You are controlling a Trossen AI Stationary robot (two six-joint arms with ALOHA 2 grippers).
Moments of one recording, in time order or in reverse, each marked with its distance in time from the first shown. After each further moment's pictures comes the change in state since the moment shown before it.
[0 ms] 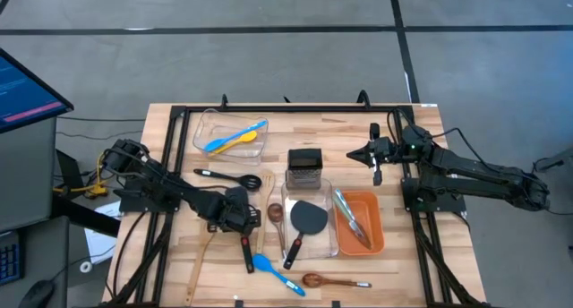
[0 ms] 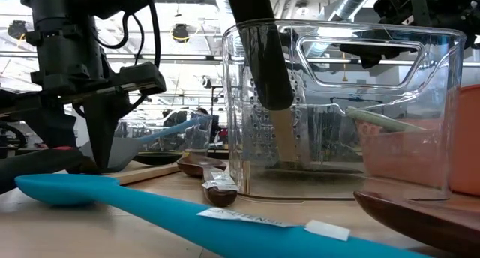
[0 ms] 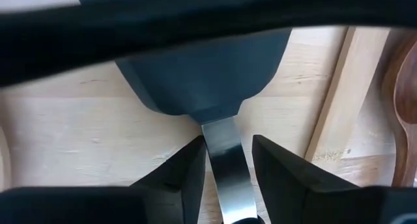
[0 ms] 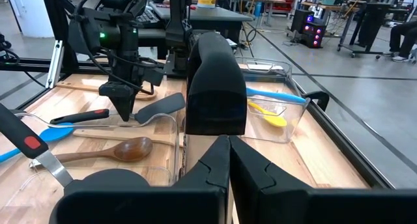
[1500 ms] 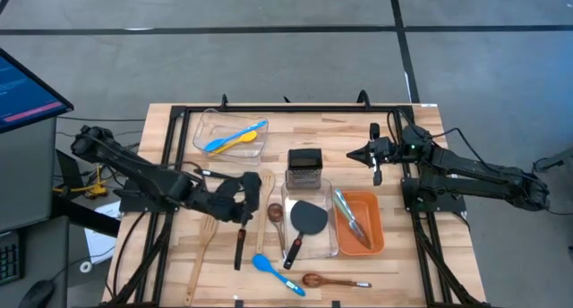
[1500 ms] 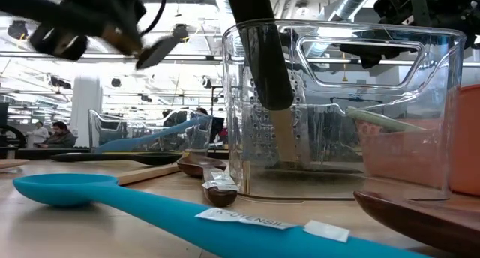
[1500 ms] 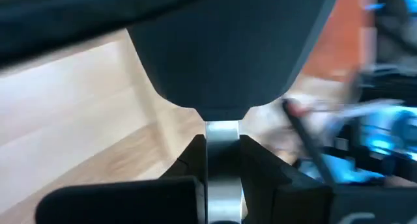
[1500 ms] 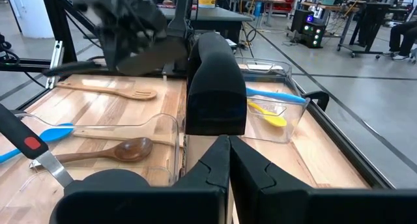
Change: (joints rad) left arm -0.003 -0.417 -0.003 0.076 -0.132 0.465; right arm 0.000 -0.001 0.000 0.000 0.000 0.002
